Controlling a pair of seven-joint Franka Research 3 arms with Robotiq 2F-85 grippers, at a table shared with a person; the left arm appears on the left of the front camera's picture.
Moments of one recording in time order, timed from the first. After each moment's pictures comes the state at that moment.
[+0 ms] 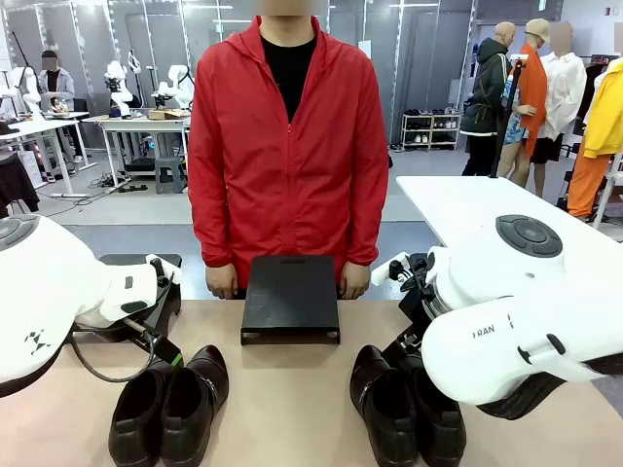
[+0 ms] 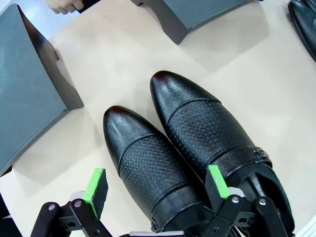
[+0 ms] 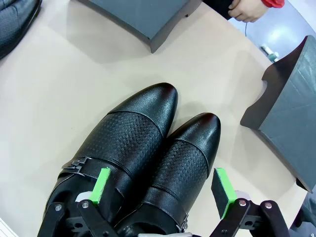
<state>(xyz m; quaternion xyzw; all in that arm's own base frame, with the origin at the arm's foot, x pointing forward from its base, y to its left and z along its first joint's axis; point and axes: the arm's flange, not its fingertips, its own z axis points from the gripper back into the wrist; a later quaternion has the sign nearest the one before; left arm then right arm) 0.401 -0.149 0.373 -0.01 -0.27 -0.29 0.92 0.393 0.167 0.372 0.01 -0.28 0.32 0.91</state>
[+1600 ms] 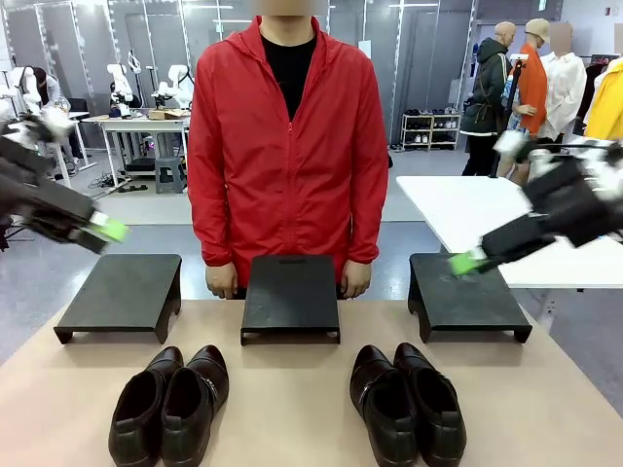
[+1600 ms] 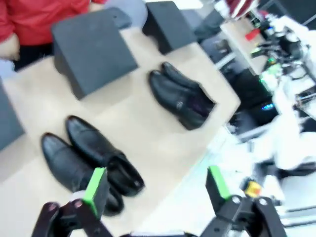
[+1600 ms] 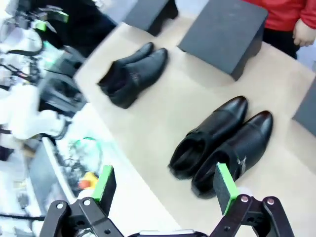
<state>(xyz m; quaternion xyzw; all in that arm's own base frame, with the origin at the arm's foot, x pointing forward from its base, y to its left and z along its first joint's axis) 0.347 -0.040 0.584 -0.37 -0.27 -0.25 0.85 0.332 0.017 0.549 0.36 -0.25 0.29 0.85</state>
